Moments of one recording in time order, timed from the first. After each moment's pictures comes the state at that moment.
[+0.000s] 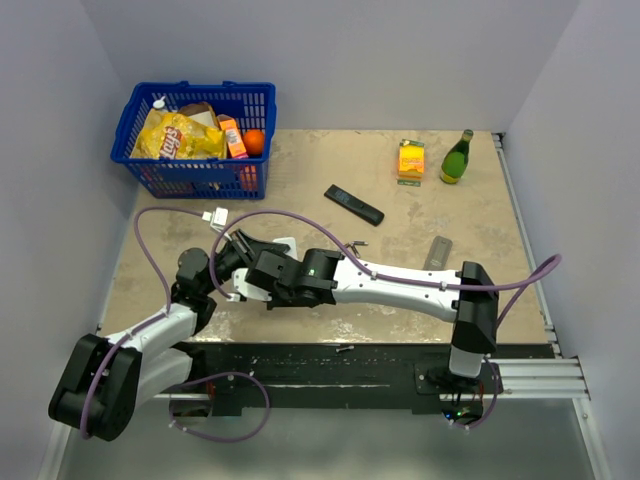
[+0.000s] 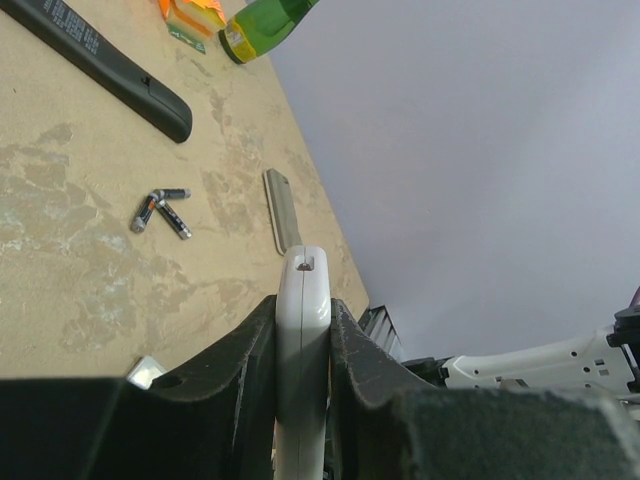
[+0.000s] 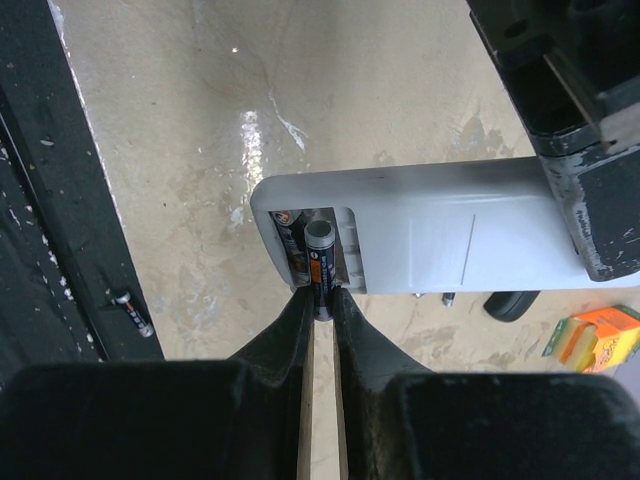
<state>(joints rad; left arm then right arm) -0.31 1.06 0.22 0.89 0.54 -1.07 1.29 1.80 1.62 -0.95 0.30 -0.38</state>
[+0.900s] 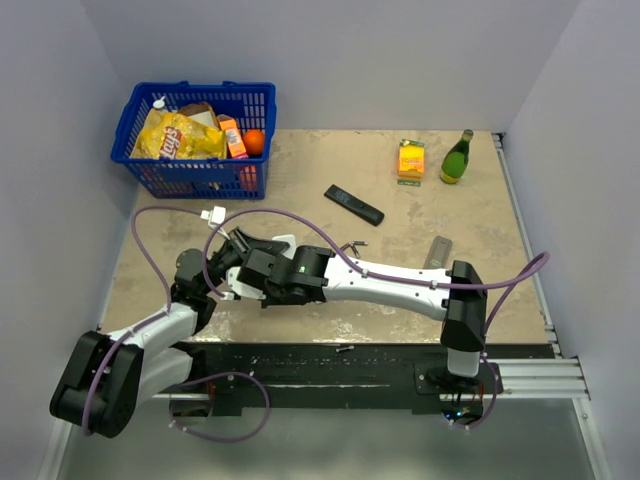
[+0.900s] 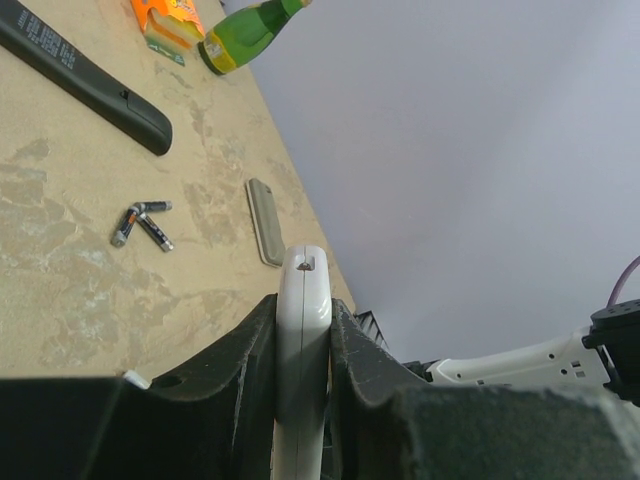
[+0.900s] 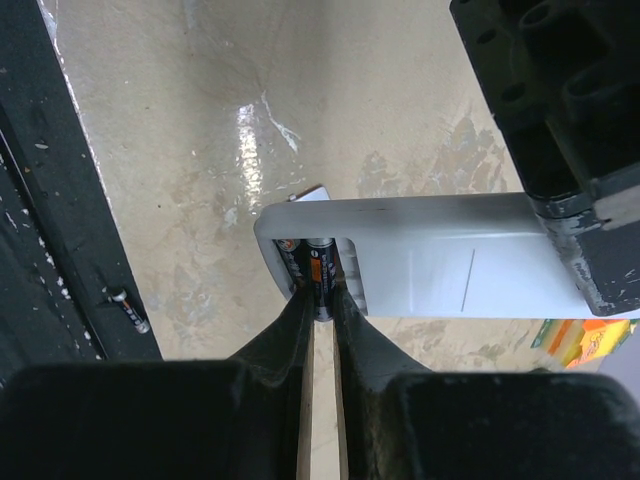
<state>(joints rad) -0.31 1.07 0.21 0.96 0.56 -1.10 1.30 1.86 1.73 -1.02 0.32 -0.37</state>
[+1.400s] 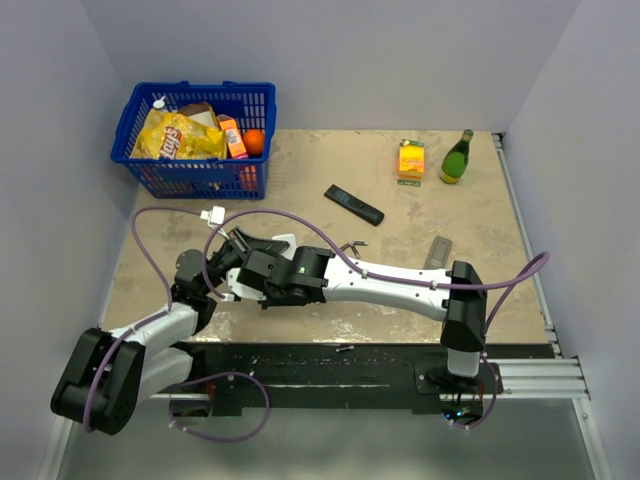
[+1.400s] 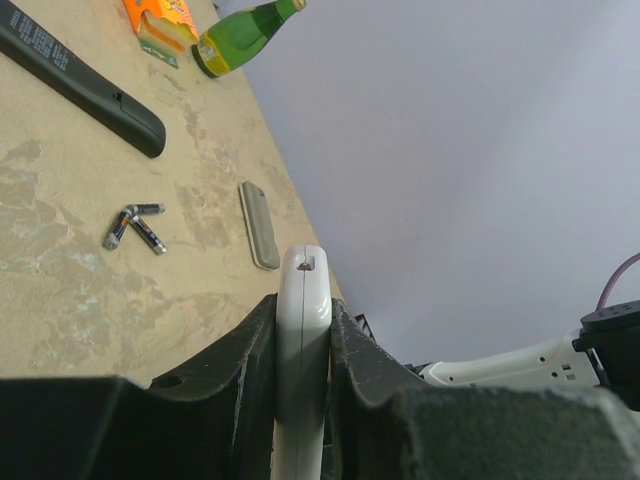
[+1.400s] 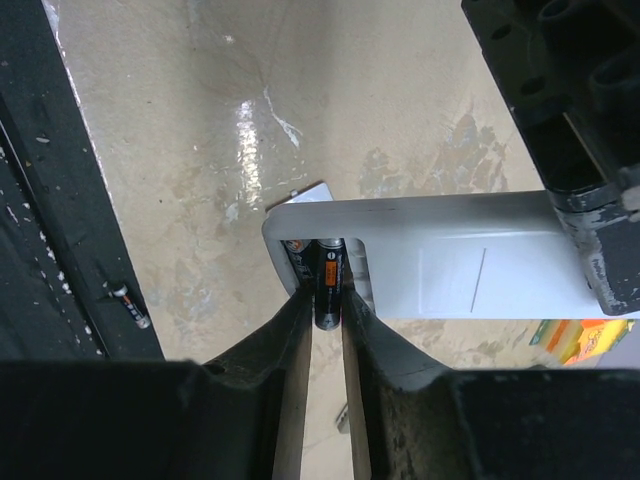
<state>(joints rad) -0.31 1.09 0.21 1.00 0.56 -1.13 1.30 1.86 1.74 -1.04 0.33 -0.38</state>
